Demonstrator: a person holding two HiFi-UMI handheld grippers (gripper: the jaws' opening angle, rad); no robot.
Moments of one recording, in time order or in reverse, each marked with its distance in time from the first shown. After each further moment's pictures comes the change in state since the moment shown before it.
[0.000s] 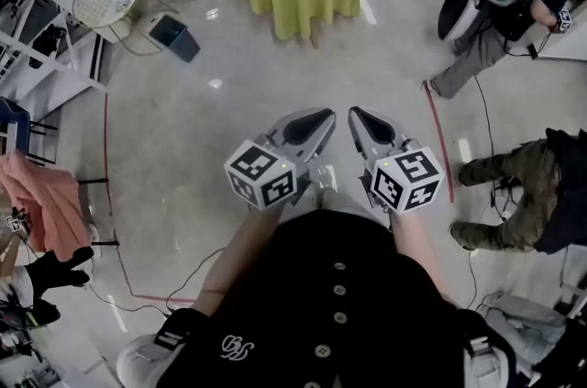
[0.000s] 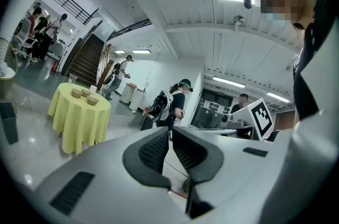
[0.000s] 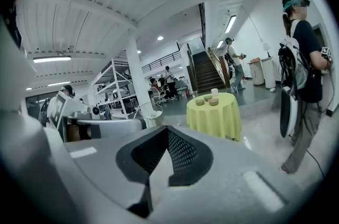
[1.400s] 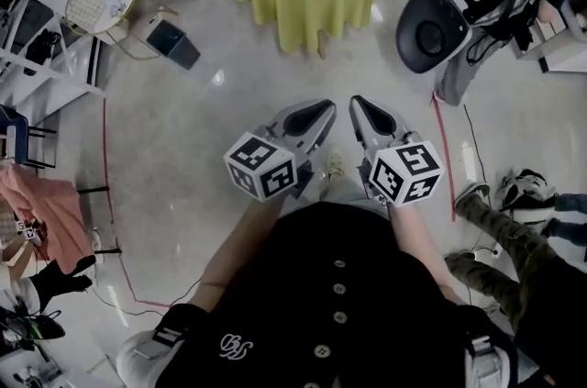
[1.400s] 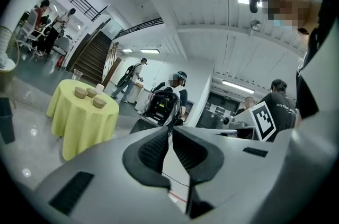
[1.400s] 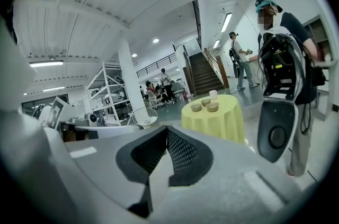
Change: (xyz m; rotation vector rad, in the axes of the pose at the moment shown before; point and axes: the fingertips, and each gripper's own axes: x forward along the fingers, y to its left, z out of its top) left arm 0.094 0.163 0.059 -0.073 -0.010 0.055; right arm 0.162 -0.101 0.061 0.046 -0.018 0.002
